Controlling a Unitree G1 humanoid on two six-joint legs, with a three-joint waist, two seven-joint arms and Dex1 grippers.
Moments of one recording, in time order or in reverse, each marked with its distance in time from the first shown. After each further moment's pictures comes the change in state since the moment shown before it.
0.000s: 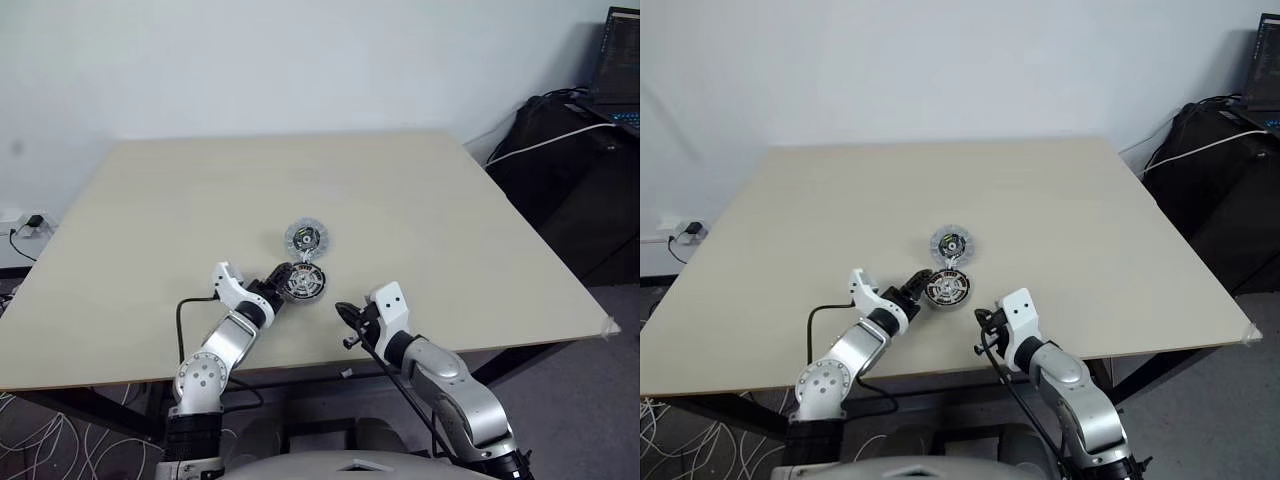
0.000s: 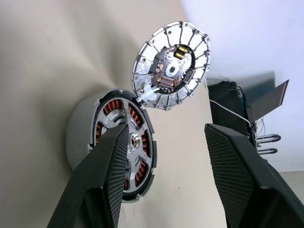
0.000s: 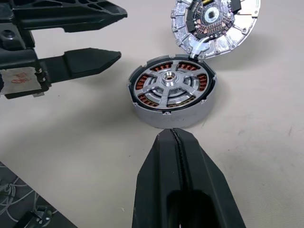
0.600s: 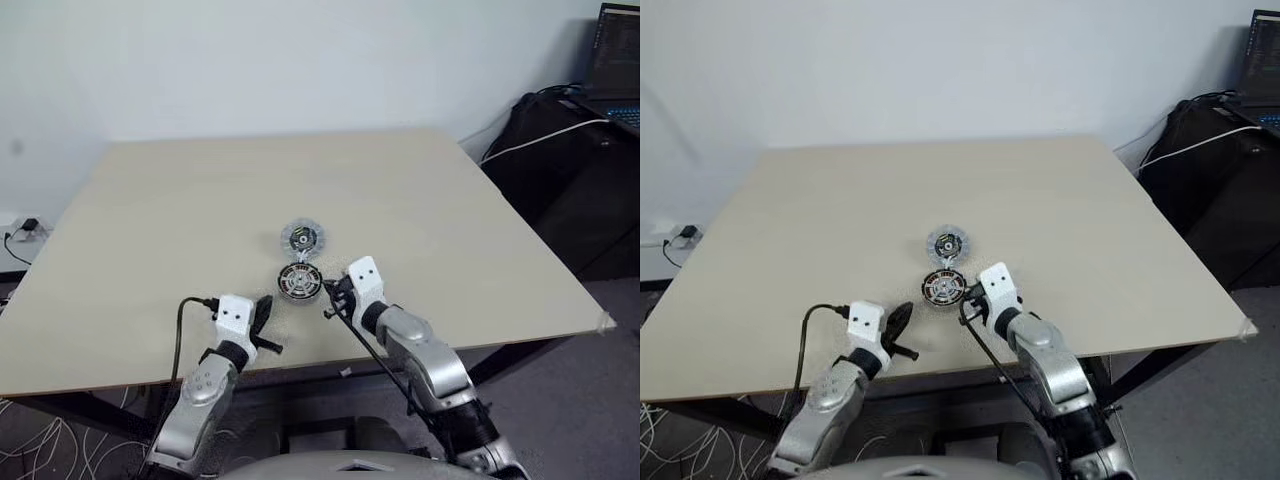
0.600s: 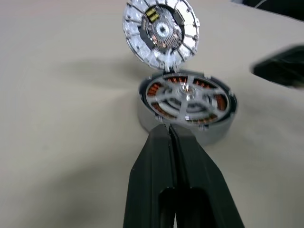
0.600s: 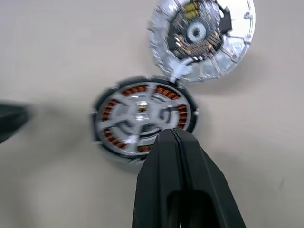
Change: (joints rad) left arm 0.237 0.304 -0.336 0.072 0.913 -0.646 -0.359; right arm -0.308 0.122 0.038 0.315 -0.118 0.017 -0.091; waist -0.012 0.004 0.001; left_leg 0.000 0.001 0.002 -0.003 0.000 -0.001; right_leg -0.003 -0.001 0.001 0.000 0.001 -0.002
